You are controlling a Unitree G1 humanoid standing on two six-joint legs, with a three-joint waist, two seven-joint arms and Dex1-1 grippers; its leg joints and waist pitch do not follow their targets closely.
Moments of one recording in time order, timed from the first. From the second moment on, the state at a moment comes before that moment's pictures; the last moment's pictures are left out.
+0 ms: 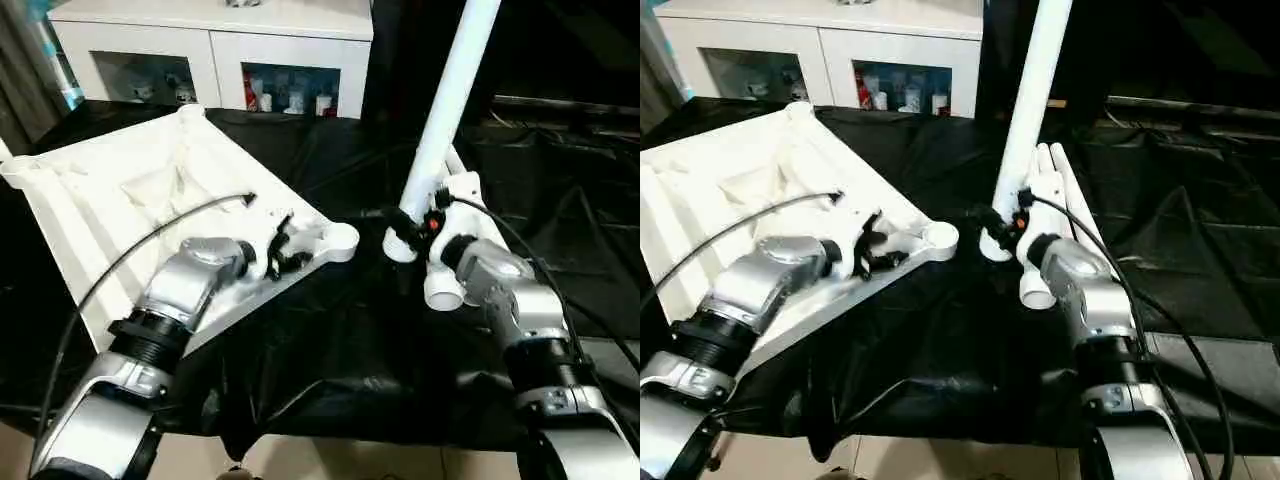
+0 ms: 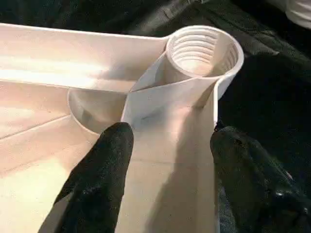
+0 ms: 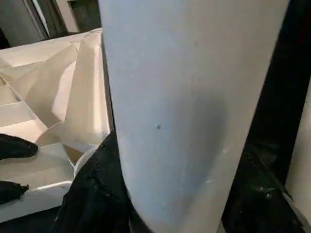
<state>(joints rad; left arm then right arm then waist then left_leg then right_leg) -0.70 0.33 -0.27 0.49 -0.13 0.57 -0.59 -0.59 -0.20 -0.06 0.47 0.24 0.31 0.47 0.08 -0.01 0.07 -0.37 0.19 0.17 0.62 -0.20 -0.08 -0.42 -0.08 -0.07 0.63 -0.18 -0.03</state>
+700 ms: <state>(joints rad) -0.69 0.33 -0.26 0.52 -0.12 0.57 -0.68 -0.58 -0.20 -0.06 0.47 0.22 0.30 0.47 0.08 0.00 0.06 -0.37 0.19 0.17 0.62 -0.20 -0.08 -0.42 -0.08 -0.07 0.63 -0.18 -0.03</state>
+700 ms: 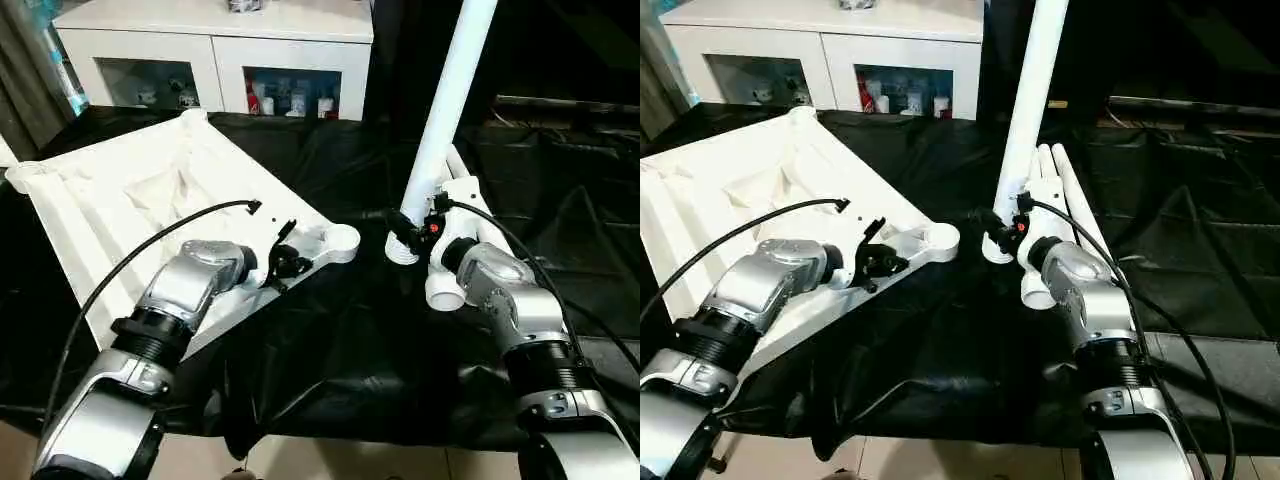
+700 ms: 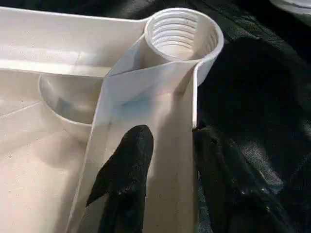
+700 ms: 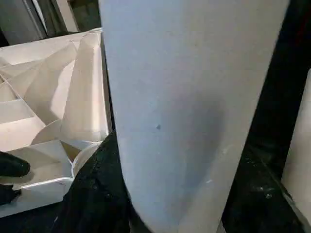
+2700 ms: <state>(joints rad) -0.05 0.10 0.11 -0.25 -0.06 0.38 -0.08 -0.23 -0.15 0.04 -0.02 0.19 0.29 0.36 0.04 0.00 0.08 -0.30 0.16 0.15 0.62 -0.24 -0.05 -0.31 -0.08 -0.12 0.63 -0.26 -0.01</state>
